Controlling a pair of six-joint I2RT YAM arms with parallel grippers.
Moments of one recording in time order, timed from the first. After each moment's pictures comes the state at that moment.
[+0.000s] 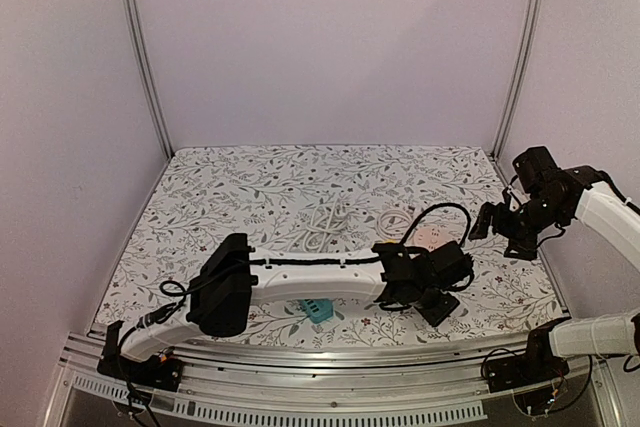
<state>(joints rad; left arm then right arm) -1.35 2.62 2.35 -0.69 -0.20 -0.30 0.23 1.11 0.95 -1.01 -0.16 0.63</state>
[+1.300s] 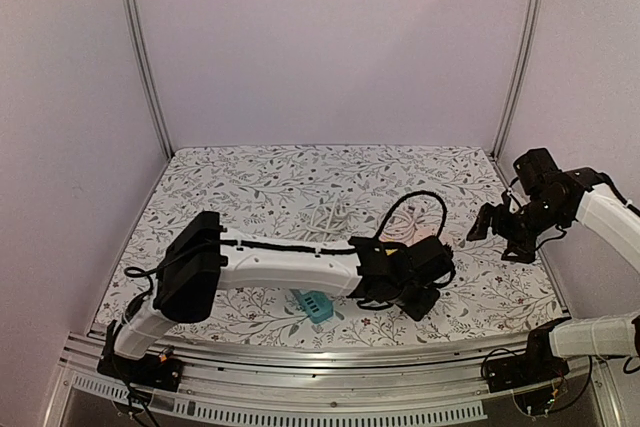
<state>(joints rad) -1.34 2.42 2.02 -0.56 -0.24 -0.40 0.23 1.10 0.94 -1.02 -0.20 0.65</state>
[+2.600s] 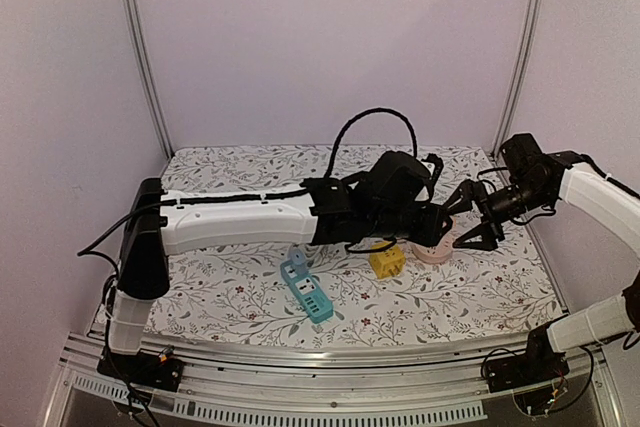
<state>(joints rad) -1.23 2.17 1.95 -0.29 -0.15 -0.53 0.23 1.28 1.06 -0.93 -0.85 0.74</state>
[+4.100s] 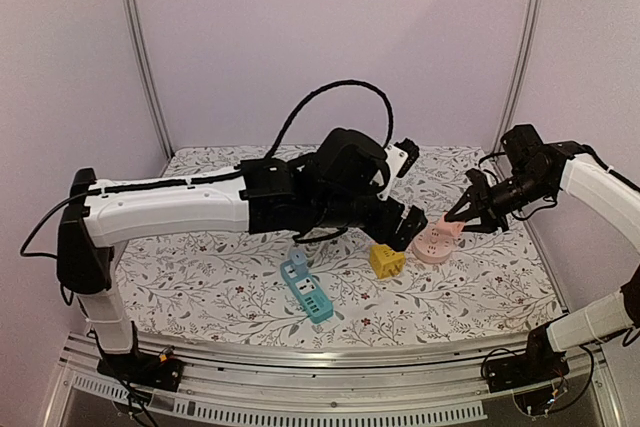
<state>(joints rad) -1.22 1.91 1.75 -0.38 -0.21 -0.30 0.23 1.31 1.13 -0.97 -0.75 0.61</state>
